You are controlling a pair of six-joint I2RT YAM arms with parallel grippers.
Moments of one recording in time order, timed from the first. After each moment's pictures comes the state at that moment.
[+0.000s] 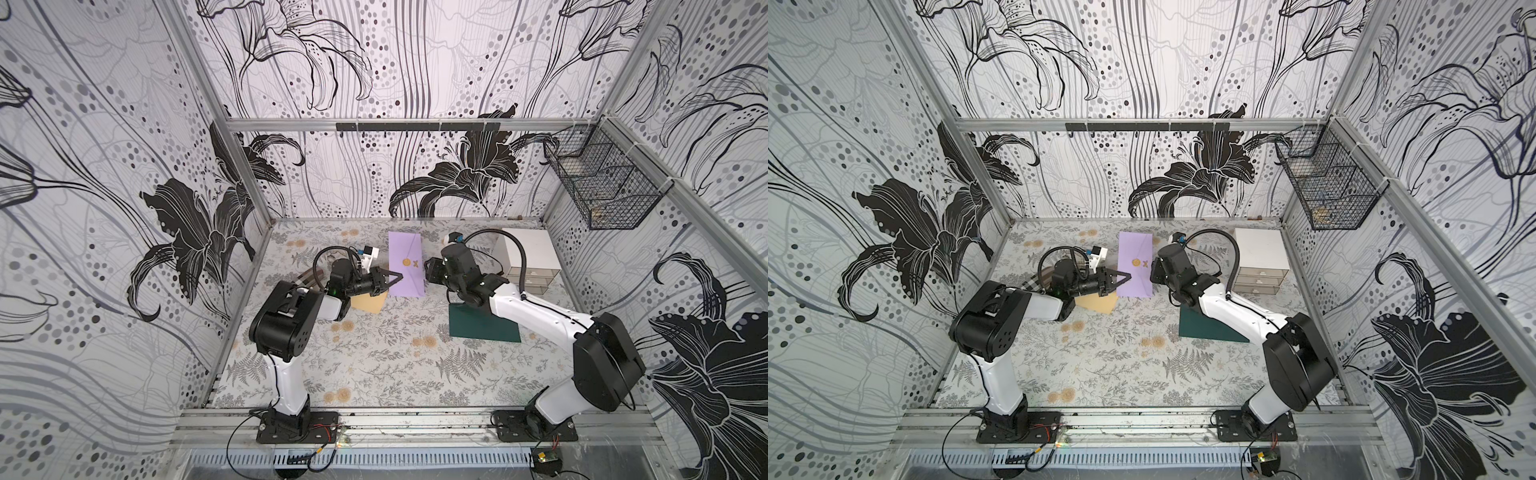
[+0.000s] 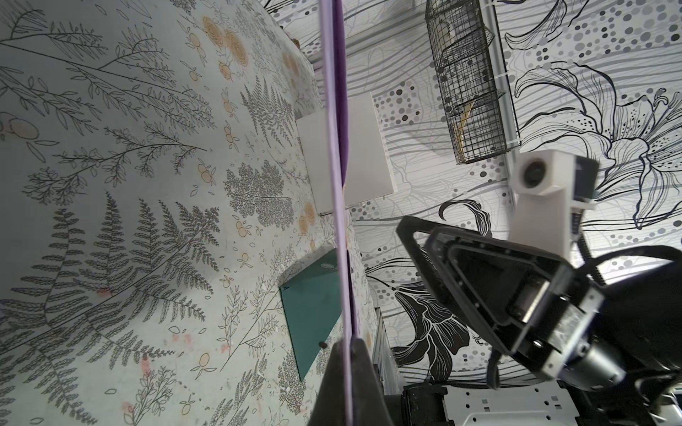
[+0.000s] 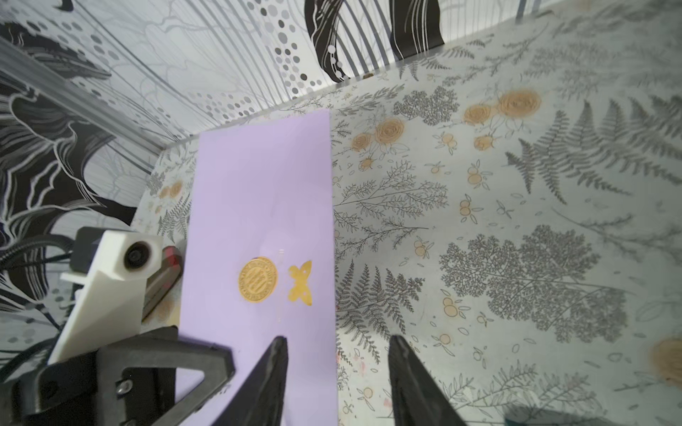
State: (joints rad) left arm -0.27 1.90 0.80 0.92 0.89 -1.11; right arm 0.68 1.57 1.15 -0.18 0.23 0.61
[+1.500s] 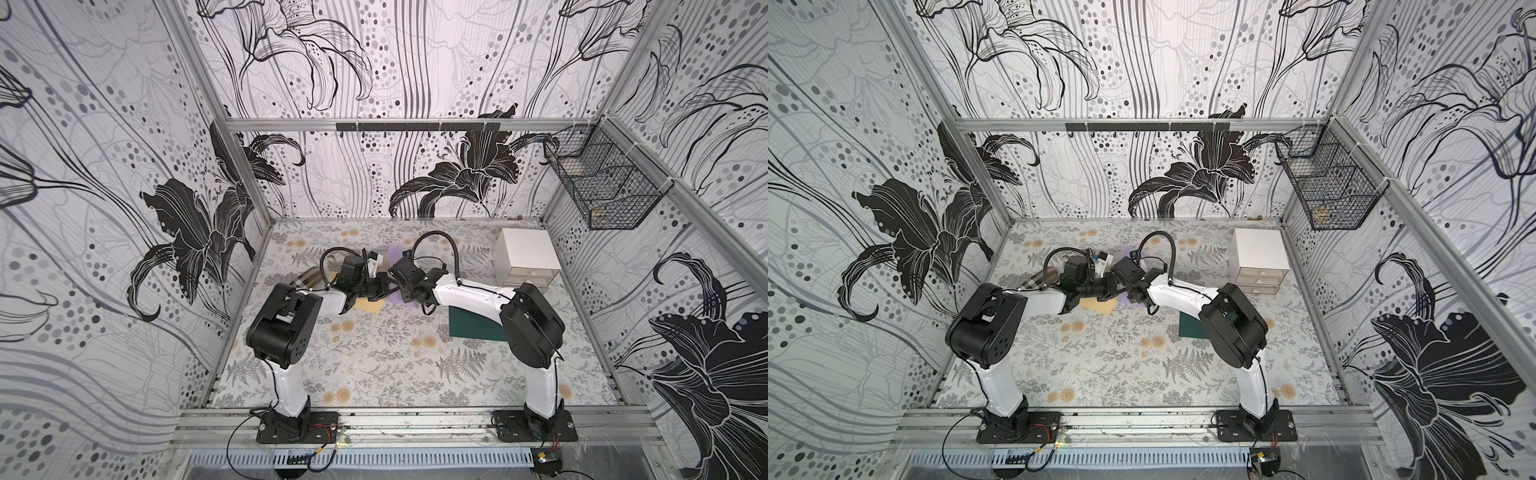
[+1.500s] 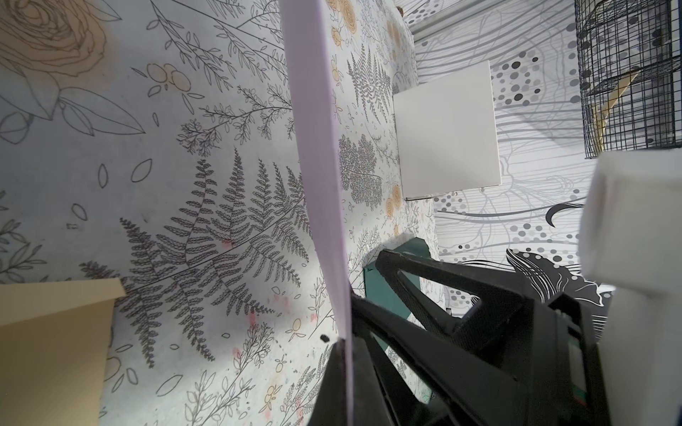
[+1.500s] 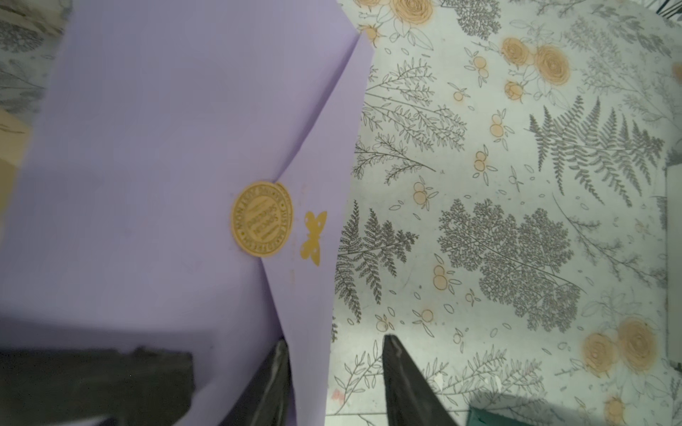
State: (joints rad) left arm -0.32 1.85 0.89 0.40 0.73 -0.82; right arm 0.82 1.99 1.47 -0.54 0.49 0.44
